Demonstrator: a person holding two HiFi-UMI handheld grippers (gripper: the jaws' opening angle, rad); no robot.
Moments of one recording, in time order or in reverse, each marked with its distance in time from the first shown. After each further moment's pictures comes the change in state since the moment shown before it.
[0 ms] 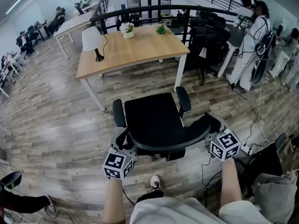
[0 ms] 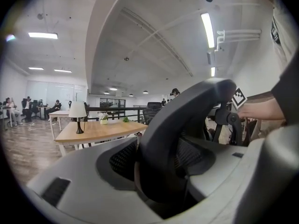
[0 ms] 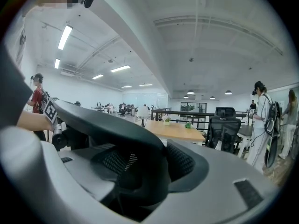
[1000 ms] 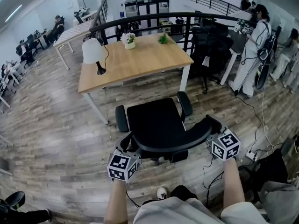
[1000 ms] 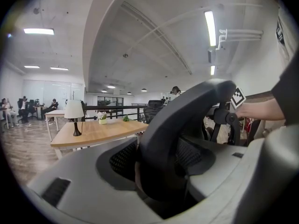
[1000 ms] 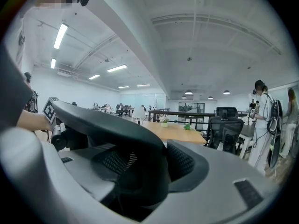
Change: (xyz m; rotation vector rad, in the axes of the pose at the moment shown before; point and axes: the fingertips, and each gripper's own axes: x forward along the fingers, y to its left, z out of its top) left arm 0.060 0.069 0.013 0.003 0.028 -0.033; right arm 0.083 -0.030 0.022 0.014 -0.002 -0.023
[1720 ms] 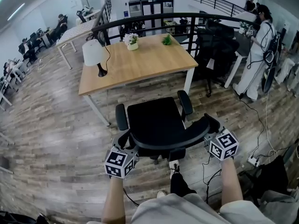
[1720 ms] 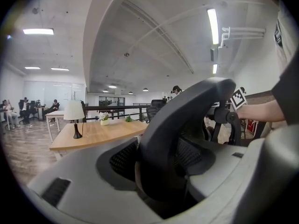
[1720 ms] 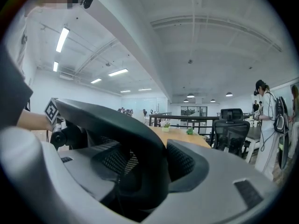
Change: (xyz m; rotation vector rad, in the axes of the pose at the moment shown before) left arm 0.041 0.040 0.007 0.006 0.004 0.020; right arm 0.054 -0.025 0.010 0.000 -0.066 0.026
